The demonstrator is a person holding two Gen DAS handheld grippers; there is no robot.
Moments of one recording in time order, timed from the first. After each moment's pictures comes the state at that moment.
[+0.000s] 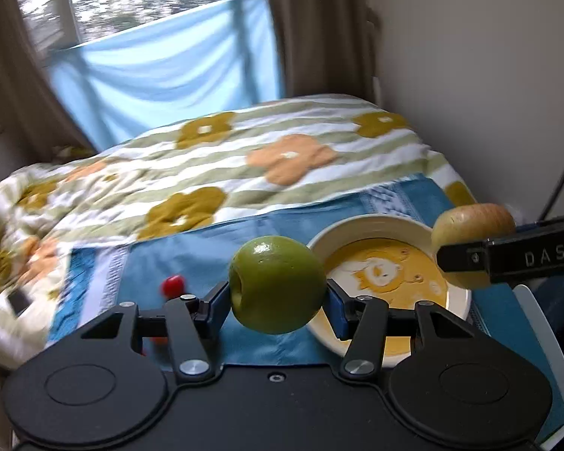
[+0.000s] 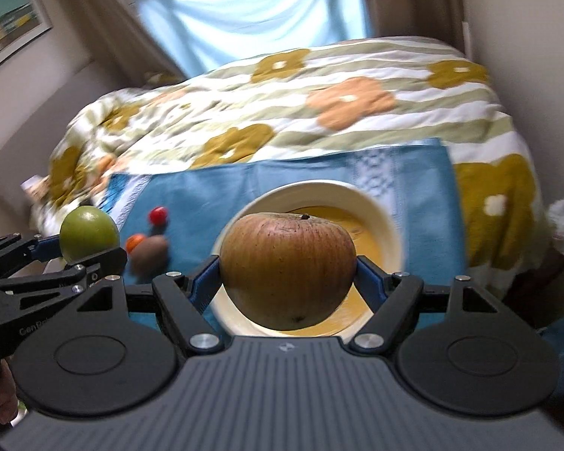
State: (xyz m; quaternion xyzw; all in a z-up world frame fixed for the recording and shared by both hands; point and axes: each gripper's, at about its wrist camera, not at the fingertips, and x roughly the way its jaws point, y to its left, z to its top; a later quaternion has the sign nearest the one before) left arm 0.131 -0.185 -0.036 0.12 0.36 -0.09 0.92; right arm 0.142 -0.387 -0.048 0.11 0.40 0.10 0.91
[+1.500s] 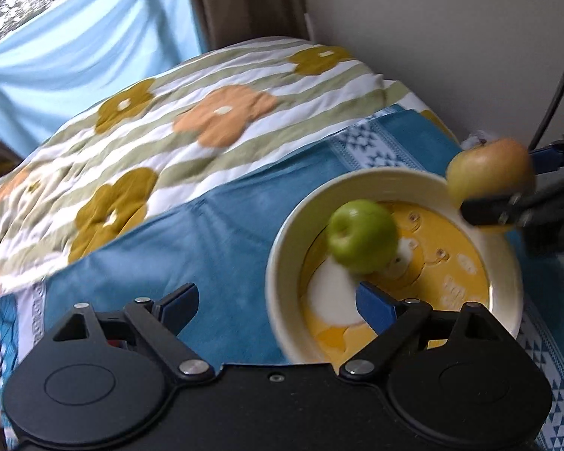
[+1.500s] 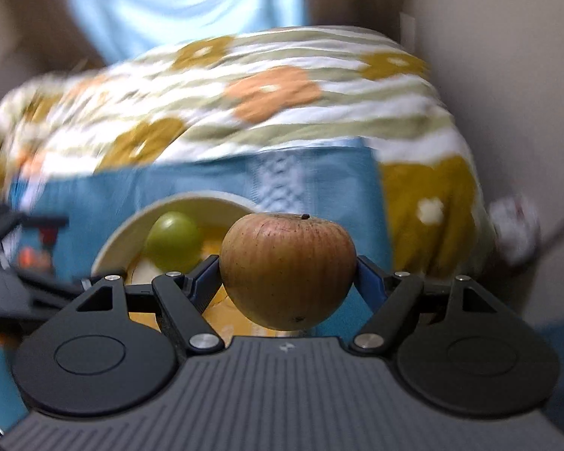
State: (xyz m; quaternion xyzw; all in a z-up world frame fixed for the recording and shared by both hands) left arm 0.226 -0.202 -0.106 0.18 0.42 -0.18 0.87; right arm 0.205 -0.392 -0.095 0.00 0.42 0.04 0.91
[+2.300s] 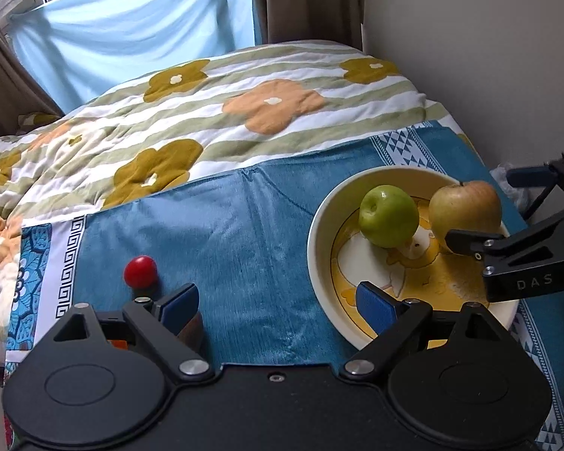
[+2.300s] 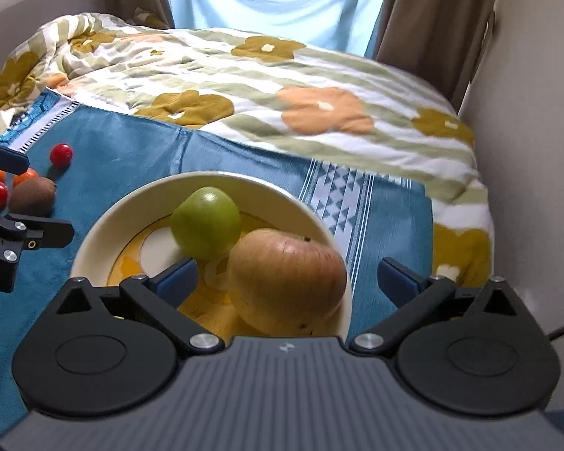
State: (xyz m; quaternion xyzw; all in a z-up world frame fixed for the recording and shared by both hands) left arm 0.190 -0.169 -0.087 0.12 0.43 -0.11 0.89; right arm 0.199 -0.360 -0.113 -0.08 0.38 0.08 0.92
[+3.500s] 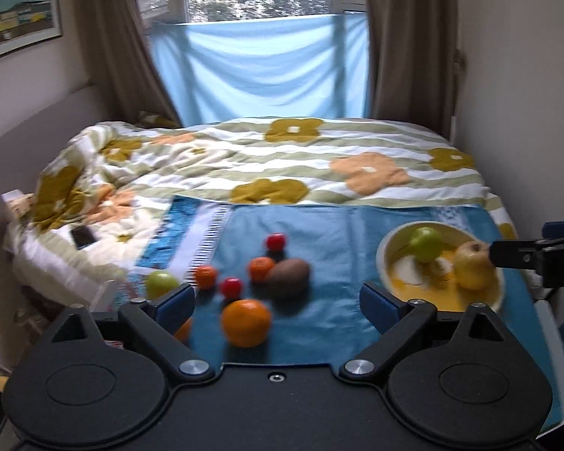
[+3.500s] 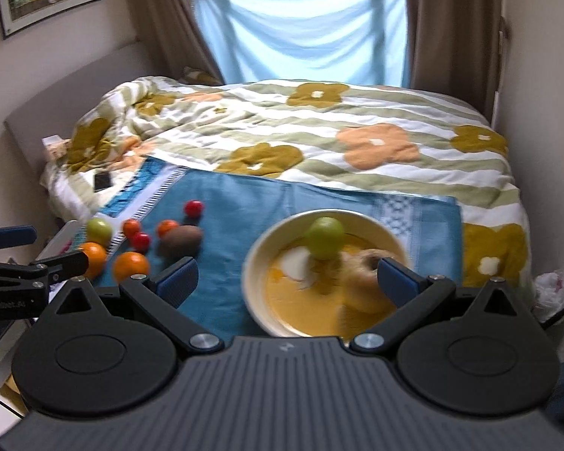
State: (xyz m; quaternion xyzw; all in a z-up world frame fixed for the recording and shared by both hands) left arm 0.028 -0.093 0.000 0.03 0.33 0.05 0.94; right arm 0.082 -0.322 -0.006 0.00 0.34 0.17 0.92
